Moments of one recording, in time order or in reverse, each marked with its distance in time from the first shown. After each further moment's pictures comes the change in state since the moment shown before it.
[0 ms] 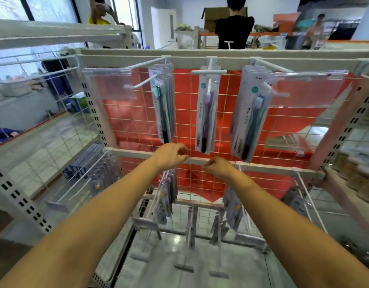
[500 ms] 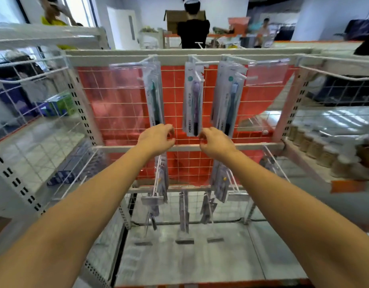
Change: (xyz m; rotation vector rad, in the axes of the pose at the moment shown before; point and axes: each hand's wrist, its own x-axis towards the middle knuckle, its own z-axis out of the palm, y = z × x) left_hand -0.066 0.008 -0.046 0.160 0.129 0.110; right_hand -0.110 -0.048 -0.002 -0.478 0.394 -0.227
